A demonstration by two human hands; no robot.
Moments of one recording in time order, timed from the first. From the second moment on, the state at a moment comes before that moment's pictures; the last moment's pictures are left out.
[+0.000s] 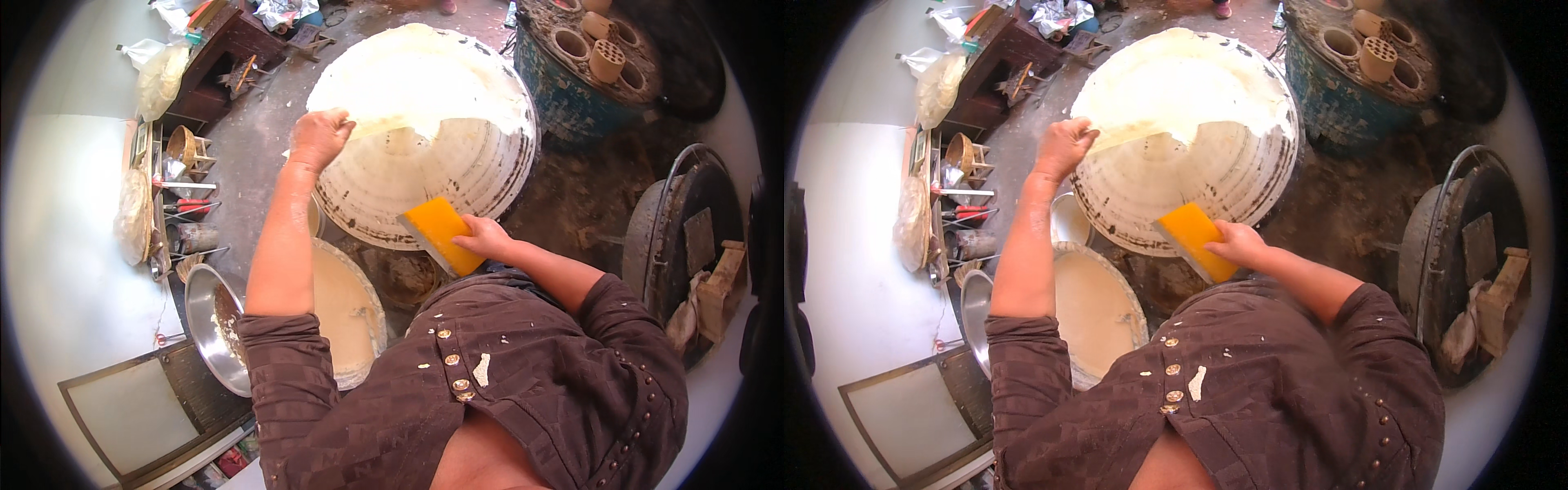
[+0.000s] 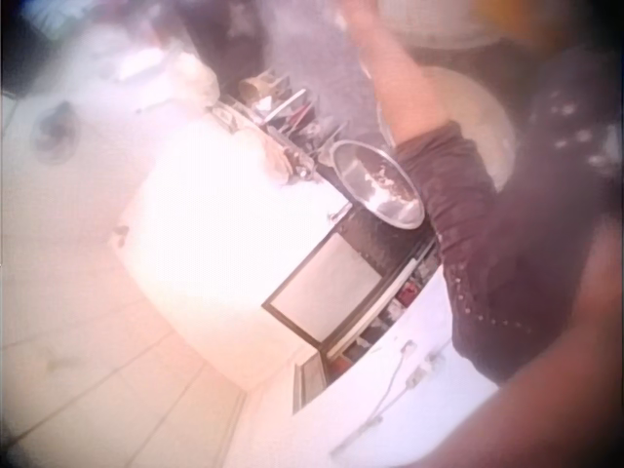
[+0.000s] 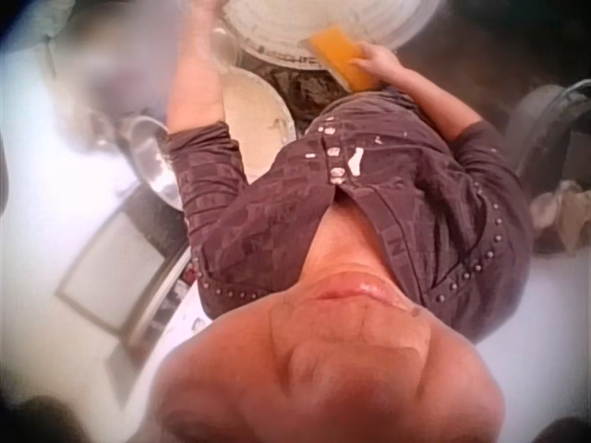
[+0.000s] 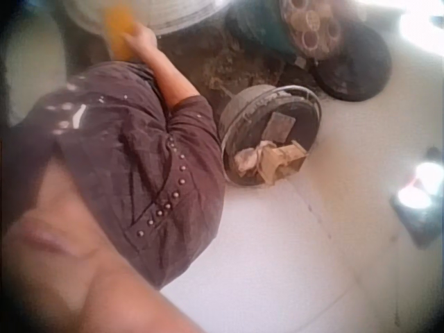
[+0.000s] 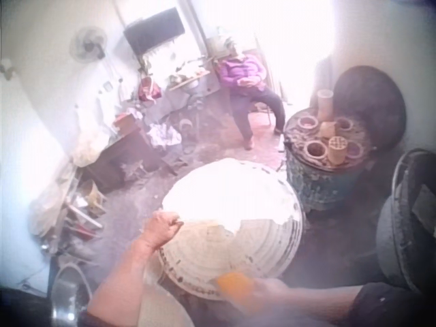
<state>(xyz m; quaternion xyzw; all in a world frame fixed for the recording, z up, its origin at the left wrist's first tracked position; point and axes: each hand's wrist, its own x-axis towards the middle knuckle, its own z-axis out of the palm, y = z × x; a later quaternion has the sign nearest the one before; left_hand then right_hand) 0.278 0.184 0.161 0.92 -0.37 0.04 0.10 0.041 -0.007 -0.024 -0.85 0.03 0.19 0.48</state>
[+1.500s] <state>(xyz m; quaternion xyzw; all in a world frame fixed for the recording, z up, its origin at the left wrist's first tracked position) 0.342 0.167 0.206 0.94 -0.28 0.01 0.18 0.211 -0.133 -0.065 -0.93 0.16 -0.05 0.34</state>
